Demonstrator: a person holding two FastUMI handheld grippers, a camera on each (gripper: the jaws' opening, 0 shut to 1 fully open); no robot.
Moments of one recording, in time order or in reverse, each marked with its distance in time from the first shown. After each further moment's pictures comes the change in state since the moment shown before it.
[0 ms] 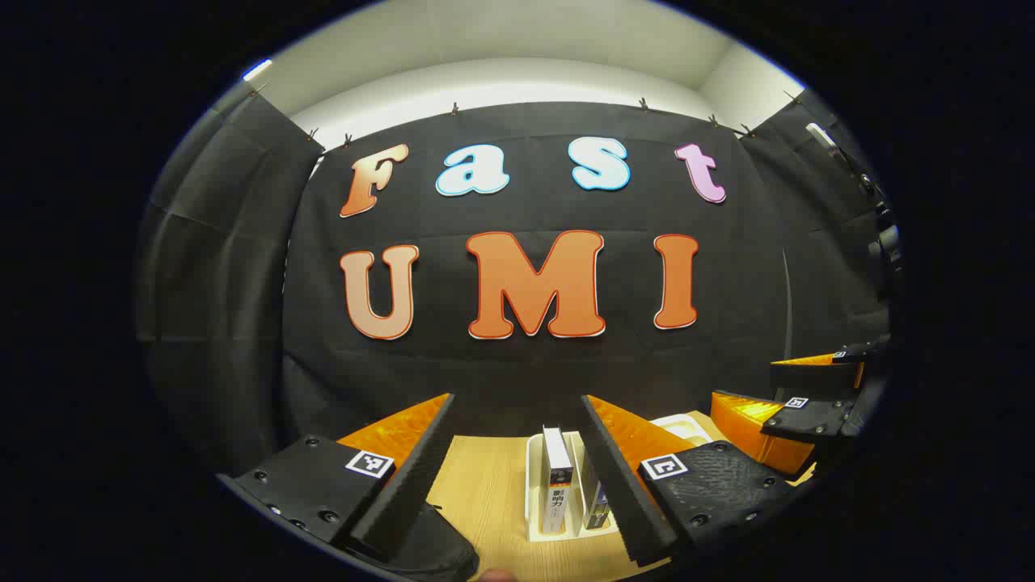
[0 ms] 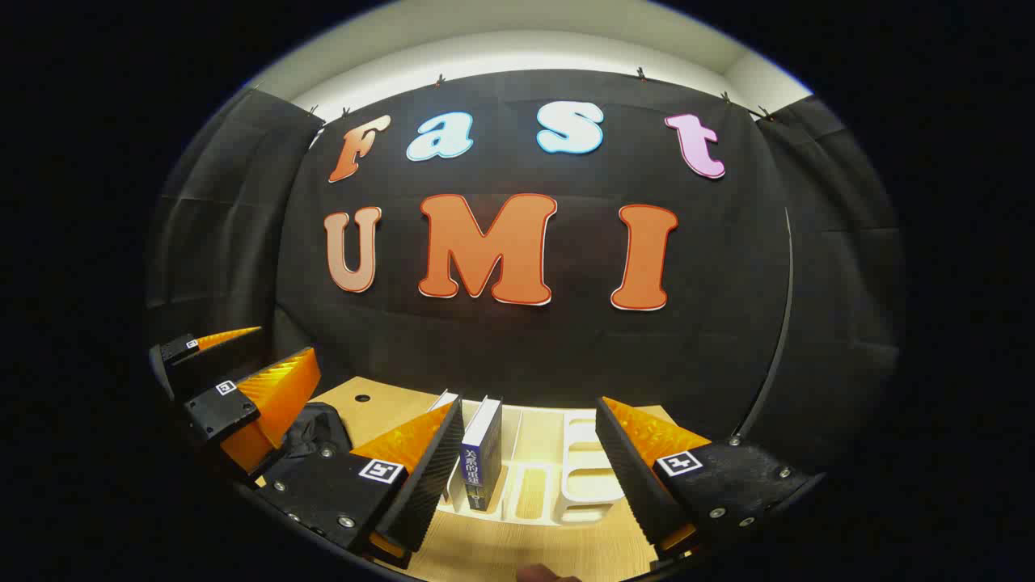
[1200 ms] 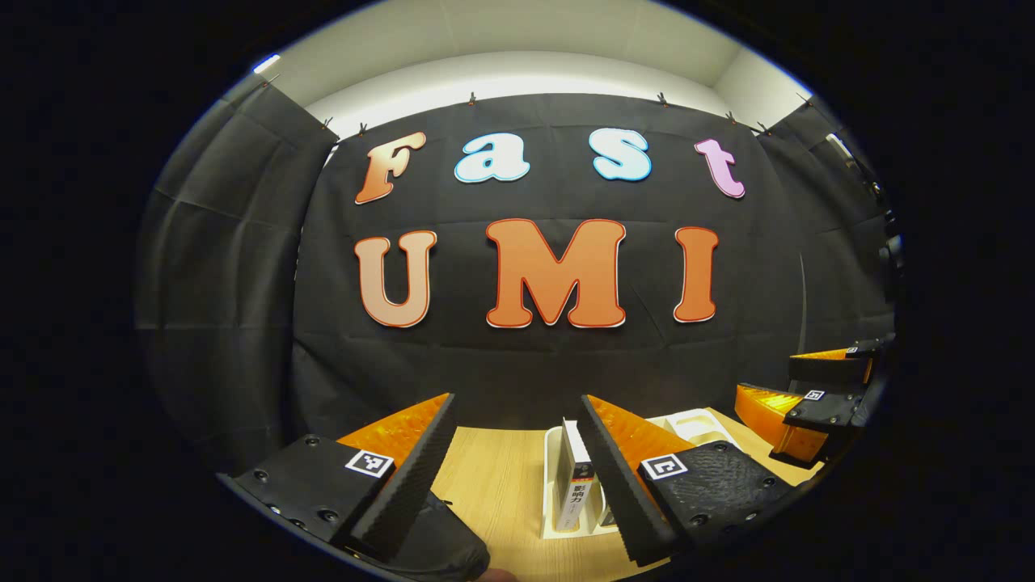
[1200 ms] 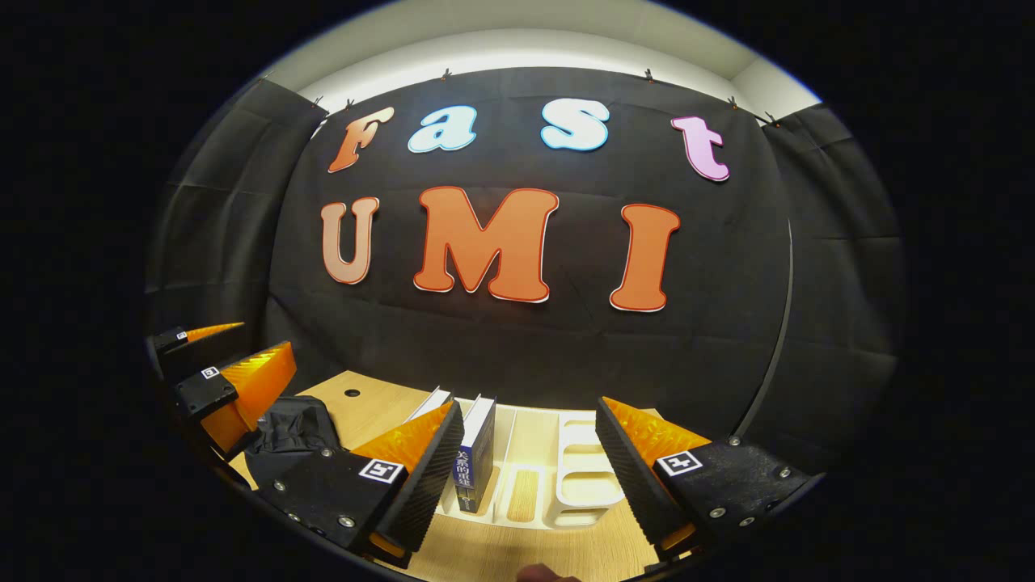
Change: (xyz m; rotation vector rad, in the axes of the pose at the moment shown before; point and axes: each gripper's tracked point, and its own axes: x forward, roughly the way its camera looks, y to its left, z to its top) left arm 0.012 0.027 -0.015 0.003 0.025 0.041; right arm 0.017 0.003 -0.003 -0.041 -0.009 -0.013
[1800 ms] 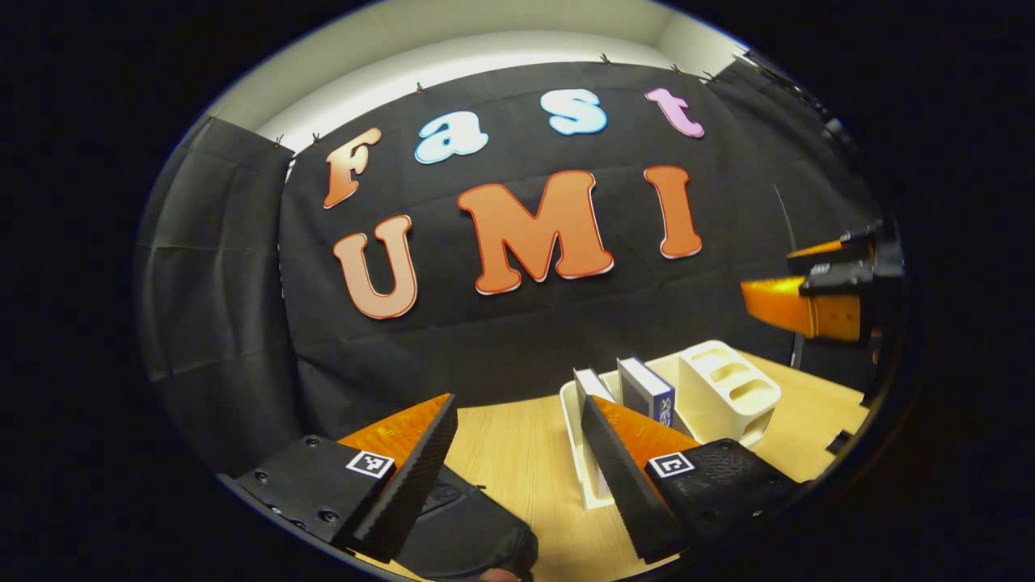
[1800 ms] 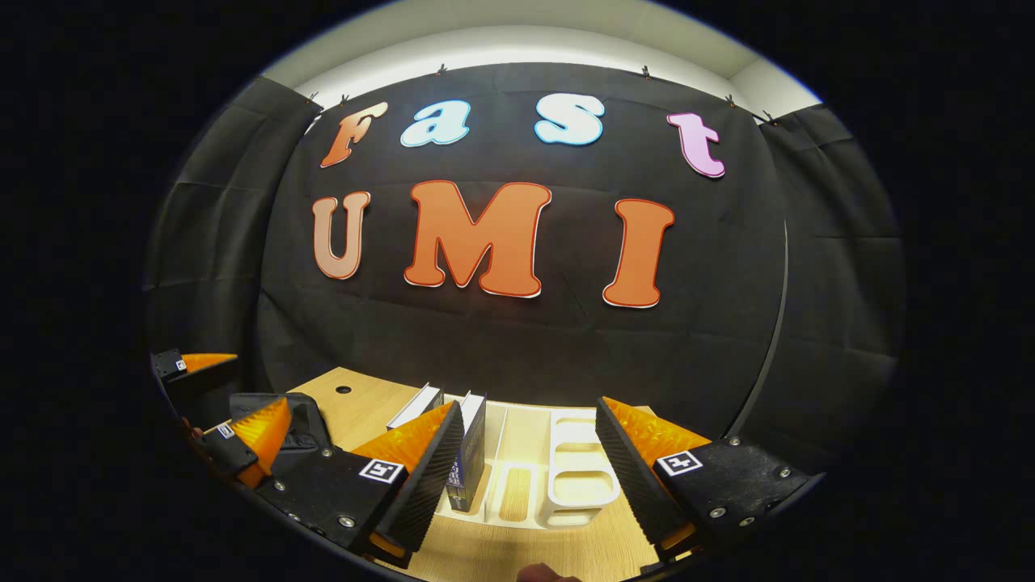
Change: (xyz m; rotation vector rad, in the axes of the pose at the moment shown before) left arm -0.006 0.005 -0.080 0.209 0.149 -0.043; right arm 0.007 -0.012 -0.006 -0.011 0.023 -0.045
